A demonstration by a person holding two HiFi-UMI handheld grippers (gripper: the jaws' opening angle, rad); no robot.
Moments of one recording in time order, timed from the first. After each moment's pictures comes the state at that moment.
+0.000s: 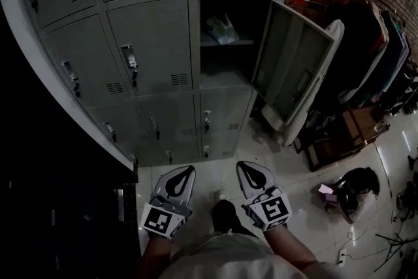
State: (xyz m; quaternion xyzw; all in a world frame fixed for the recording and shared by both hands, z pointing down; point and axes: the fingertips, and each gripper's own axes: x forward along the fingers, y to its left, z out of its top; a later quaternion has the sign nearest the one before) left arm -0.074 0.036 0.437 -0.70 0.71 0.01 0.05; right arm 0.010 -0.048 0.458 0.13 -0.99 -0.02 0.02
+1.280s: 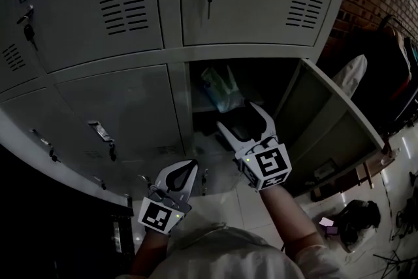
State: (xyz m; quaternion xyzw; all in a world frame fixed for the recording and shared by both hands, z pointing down) left arm -0.232 -0.219 0.387 -0.73 0.68 0.00 0.09; right arm -0.236 -0.347 0.317 0.13 -0.99 -0.09 -0.04
